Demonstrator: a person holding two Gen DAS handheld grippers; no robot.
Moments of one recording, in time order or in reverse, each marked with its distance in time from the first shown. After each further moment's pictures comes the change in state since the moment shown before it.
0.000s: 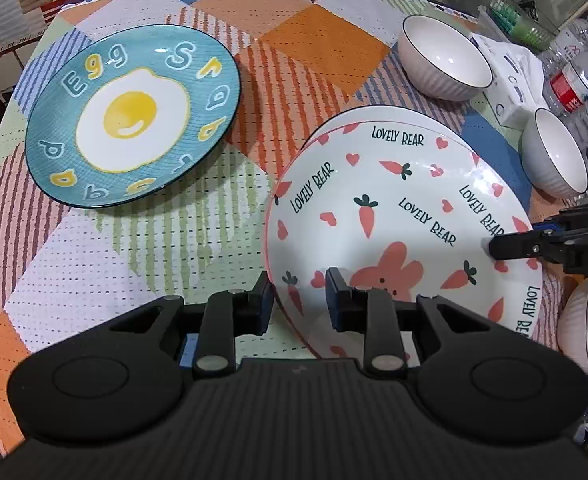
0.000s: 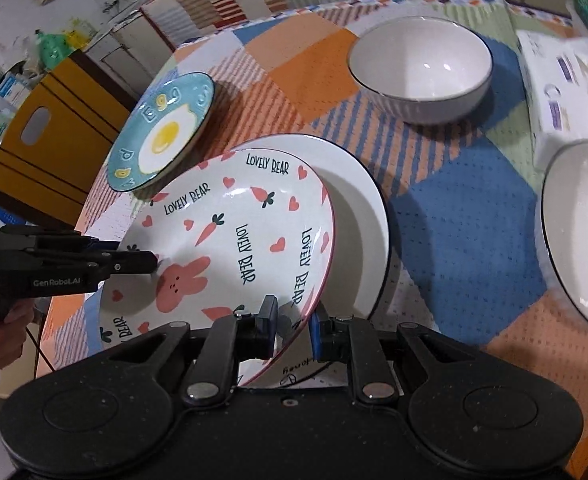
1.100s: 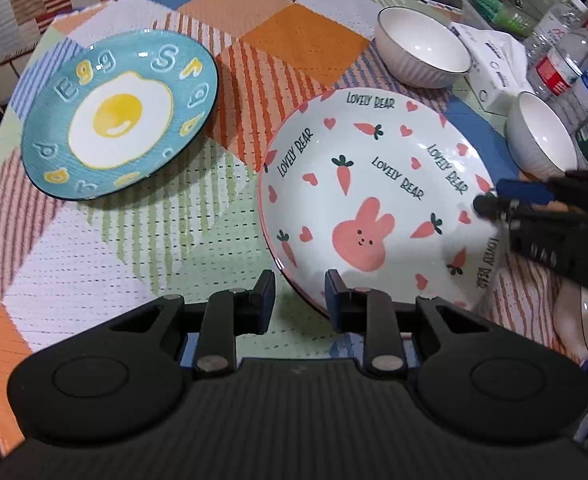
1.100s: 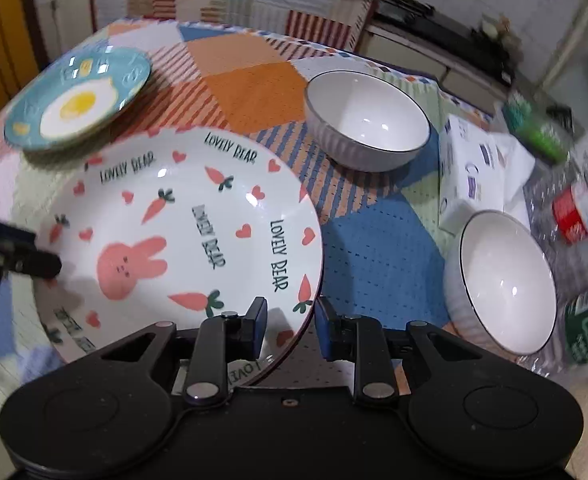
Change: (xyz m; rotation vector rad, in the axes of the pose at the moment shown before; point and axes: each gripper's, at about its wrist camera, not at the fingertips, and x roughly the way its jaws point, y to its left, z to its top) left arm -0.014 -0.018 -0.013 0.043 -0.012 0.008; right arm 0.011 0.056 -0.017 -0.175 -0.122 -0.513
